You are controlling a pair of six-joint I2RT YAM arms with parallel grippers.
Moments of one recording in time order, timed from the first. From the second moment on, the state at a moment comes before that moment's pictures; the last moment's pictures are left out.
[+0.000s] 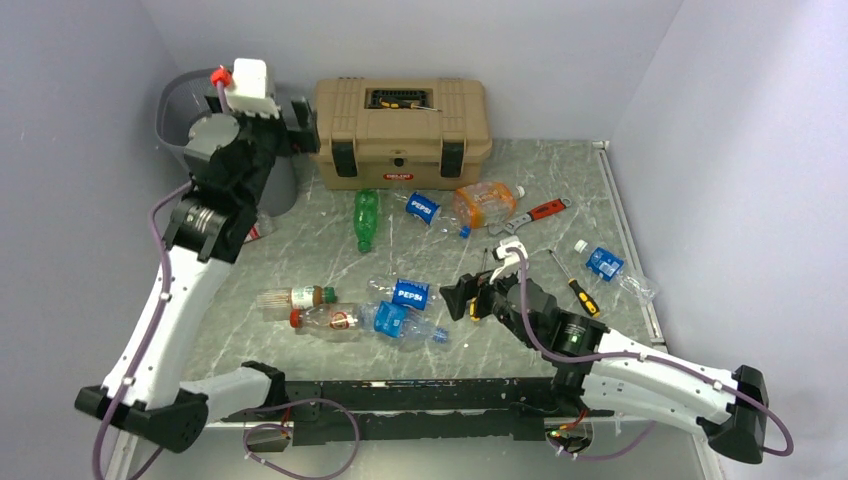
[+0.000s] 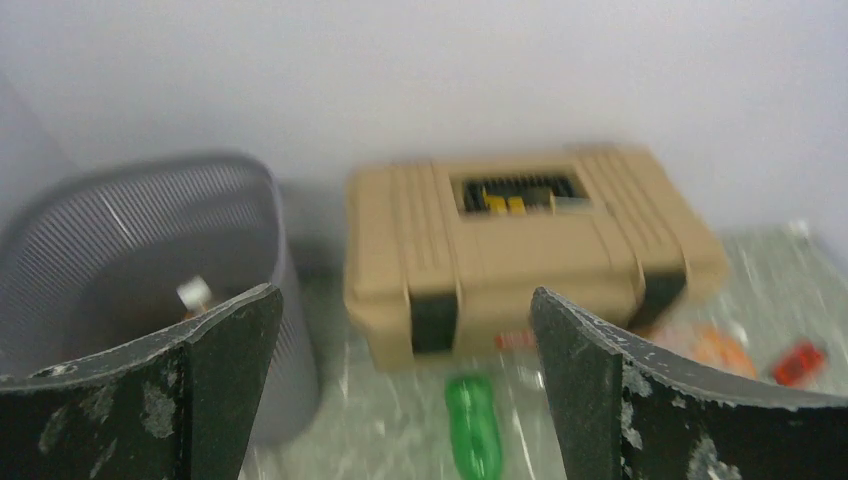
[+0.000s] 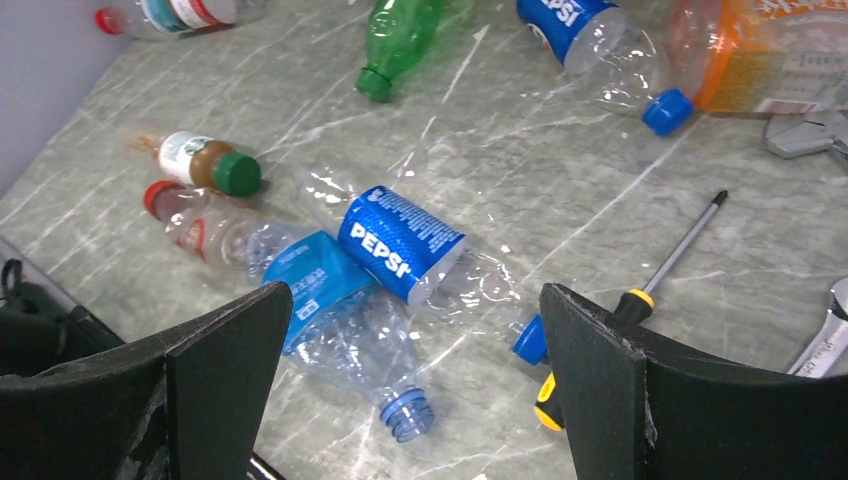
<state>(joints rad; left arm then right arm) -0.34 1.20 1.55 -0.25 -0.25 0.00 1.06 0.69 0.49 -0.07 0.42 0.44</state>
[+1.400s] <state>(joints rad) -0.42 1.01 0.96 -0.52 0.22 -0.24 1.19 1.09 0.48 -0.05 0.29 0.60</state>
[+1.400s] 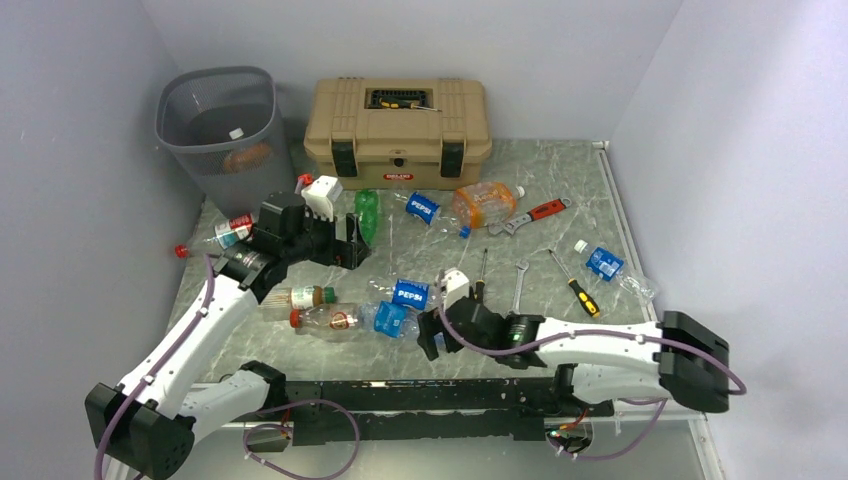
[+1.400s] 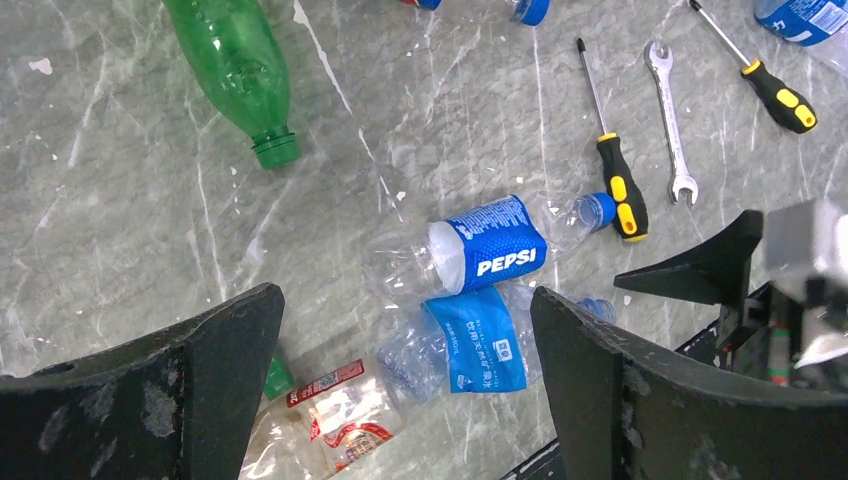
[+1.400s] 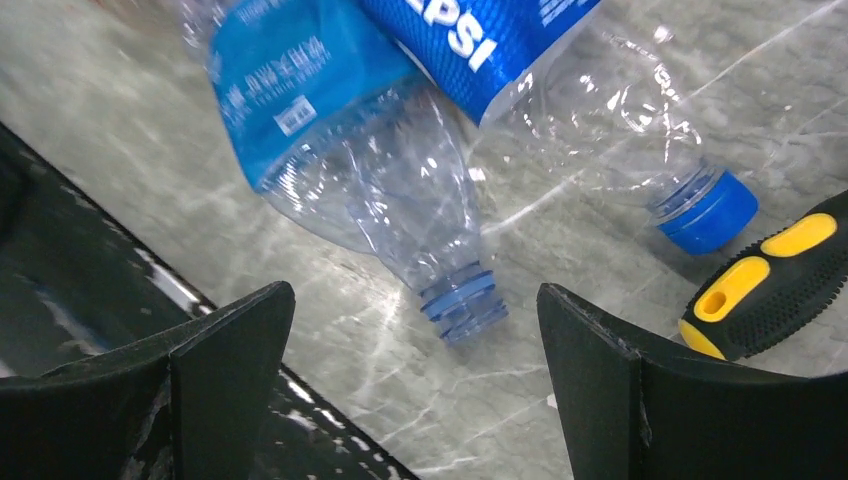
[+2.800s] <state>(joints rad) -0.45 0.98 0.95 -0.53 0.15 -0.25 1.23 0.95 0.48 -0.09 0.49 0.93</state>
